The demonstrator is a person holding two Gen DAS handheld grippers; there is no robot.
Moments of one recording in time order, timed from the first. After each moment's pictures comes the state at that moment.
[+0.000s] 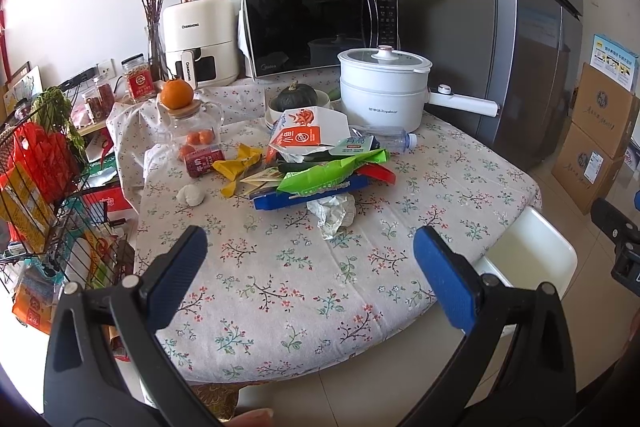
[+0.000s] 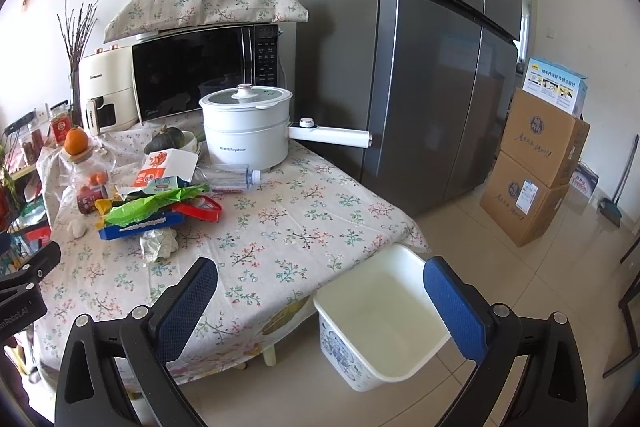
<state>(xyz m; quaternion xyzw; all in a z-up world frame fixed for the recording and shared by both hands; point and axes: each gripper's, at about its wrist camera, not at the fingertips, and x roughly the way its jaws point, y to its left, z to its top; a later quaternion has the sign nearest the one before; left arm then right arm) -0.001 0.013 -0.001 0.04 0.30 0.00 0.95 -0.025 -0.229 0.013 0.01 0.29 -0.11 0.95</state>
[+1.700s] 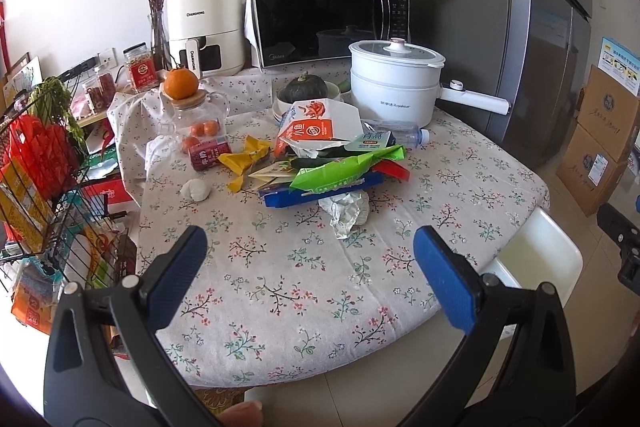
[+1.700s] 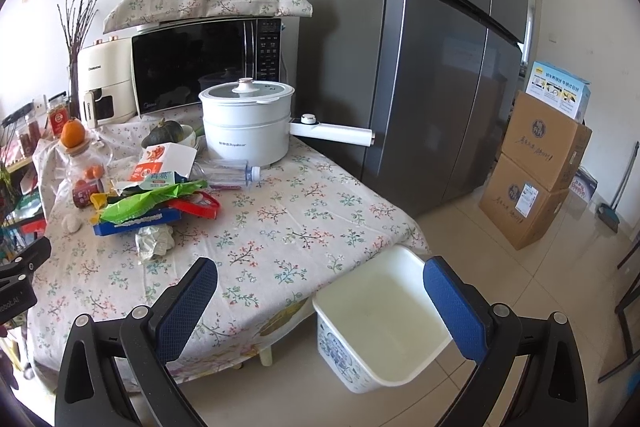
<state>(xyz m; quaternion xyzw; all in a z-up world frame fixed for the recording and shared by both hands) 0.020 0.034 -0.004 0.02 0.32 0.00 0.95 -0.010 -0.225 0.006 0.01 0.30 -0.09 0.95</state>
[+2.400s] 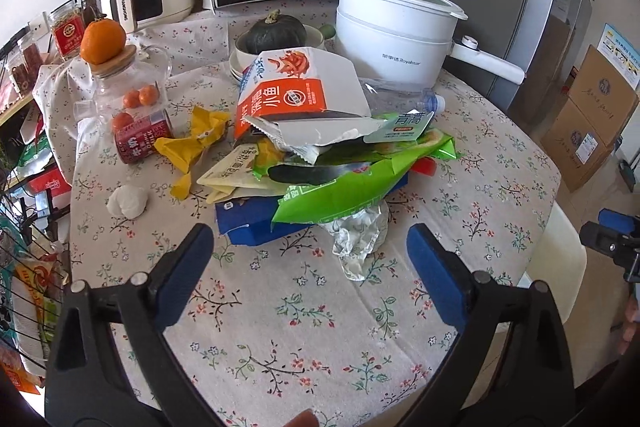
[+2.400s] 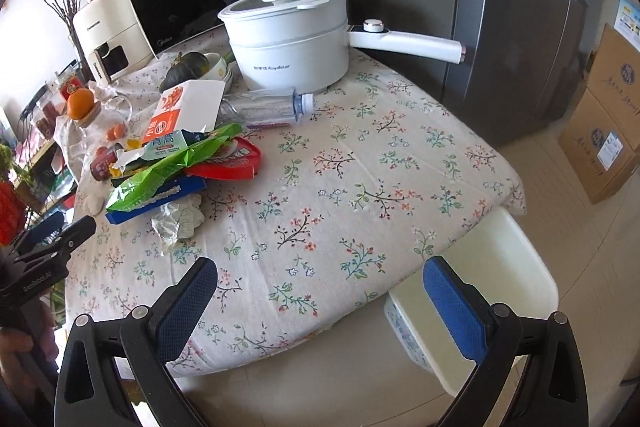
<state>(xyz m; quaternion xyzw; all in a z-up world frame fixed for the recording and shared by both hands) 0.163 0.052 -0.064 0.00 0.43 -0.08 0.90 0.135 -0.227 -0.059 0.09 0.48 0.01 0.87</state>
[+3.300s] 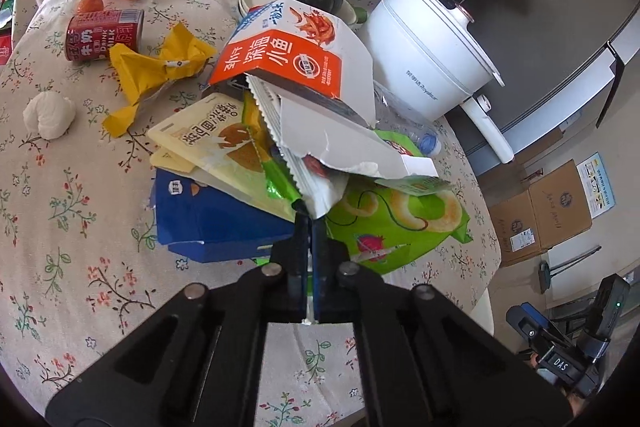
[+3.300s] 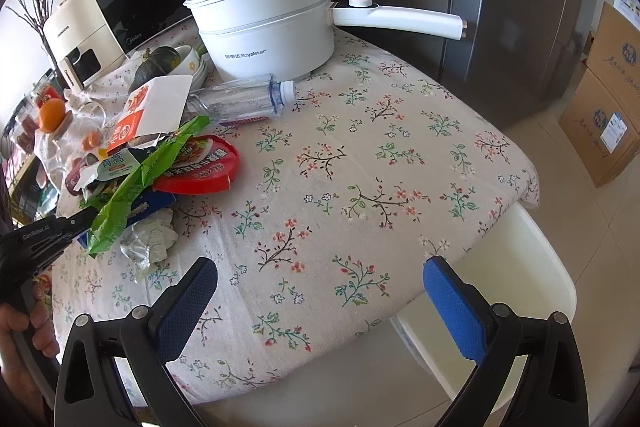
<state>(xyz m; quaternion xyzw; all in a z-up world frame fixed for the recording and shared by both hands) 0.205 0.078 -0.095 -0.22 0.47 -0.11 0.85 0.166 -0.234 -0.079 0.09 0.49 -0.02 0.87</state>
